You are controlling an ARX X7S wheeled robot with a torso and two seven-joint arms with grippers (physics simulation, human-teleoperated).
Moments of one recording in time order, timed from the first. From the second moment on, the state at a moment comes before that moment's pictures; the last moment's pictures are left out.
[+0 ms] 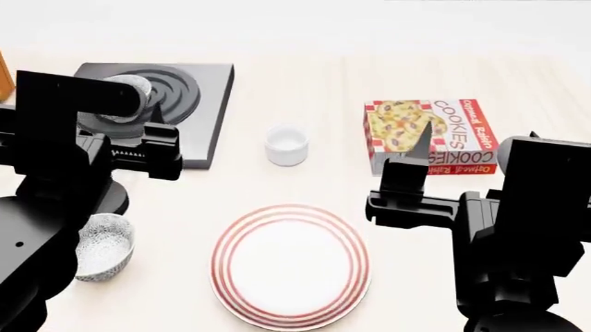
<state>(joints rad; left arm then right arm) -0.85 -0.17 0.28 0.08 -0.29 -0.88 -0.28 0.59 0.25 0.11 -0.69 0.49 1.15 0.36</state>
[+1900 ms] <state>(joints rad) -1.05 -0.18 0.27 -0.05 -0.35 -0.92 -0.30 0.59 0.27 0.10 -0.68 0.54 1.13 0.41</state>
